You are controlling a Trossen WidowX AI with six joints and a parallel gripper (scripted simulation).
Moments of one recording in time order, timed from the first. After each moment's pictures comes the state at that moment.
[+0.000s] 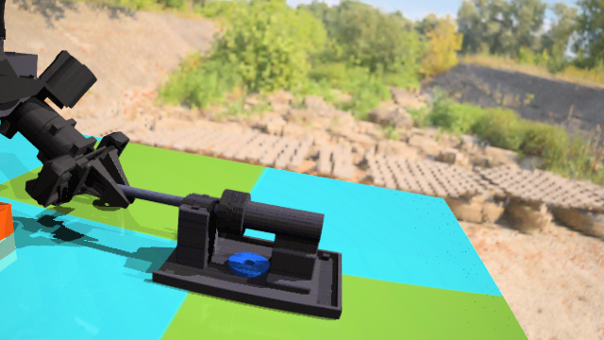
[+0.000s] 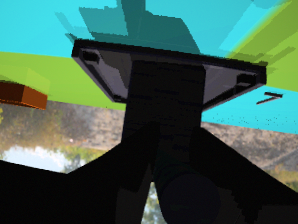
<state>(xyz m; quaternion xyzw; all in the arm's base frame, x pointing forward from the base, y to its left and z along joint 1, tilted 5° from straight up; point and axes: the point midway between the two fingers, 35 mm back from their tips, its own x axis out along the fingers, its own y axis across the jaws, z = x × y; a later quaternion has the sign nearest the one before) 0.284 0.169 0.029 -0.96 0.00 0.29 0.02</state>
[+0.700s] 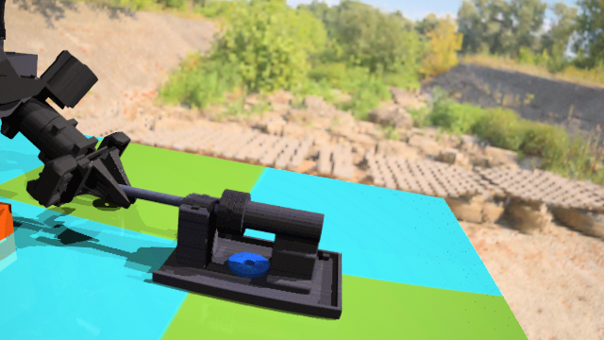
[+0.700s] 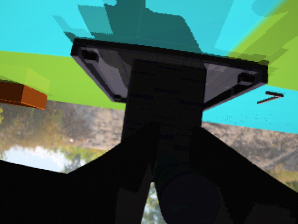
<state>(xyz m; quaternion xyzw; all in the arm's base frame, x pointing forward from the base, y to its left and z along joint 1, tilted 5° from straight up) 0.286 0.169 0.029 -0.96 0.00 0.29 0.02</state>
